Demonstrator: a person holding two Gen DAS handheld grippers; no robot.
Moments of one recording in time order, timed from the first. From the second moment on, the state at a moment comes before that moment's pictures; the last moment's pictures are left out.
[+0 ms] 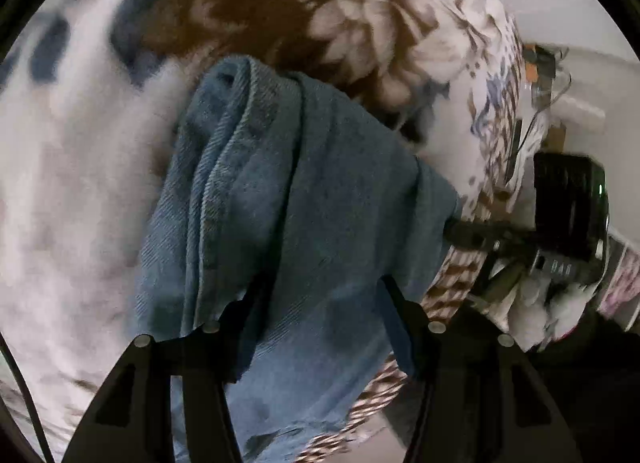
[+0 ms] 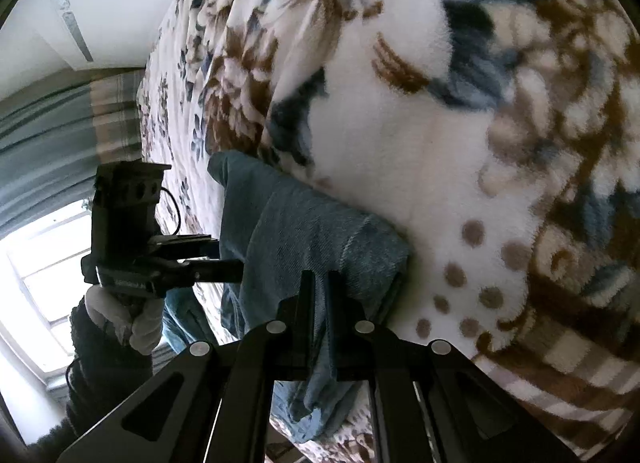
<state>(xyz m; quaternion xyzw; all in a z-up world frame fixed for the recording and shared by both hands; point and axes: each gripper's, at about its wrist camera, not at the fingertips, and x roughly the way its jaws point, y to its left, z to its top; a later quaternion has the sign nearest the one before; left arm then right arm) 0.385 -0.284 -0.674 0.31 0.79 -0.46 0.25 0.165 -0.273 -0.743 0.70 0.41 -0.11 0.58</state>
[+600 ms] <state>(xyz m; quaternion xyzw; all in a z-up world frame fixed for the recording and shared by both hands) 0.381 -0.286 -0.698 0.02 0.84 -0.50 0.19 0.172 -0.277 -0.760 0.71 0.41 -0.09 0.56</state>
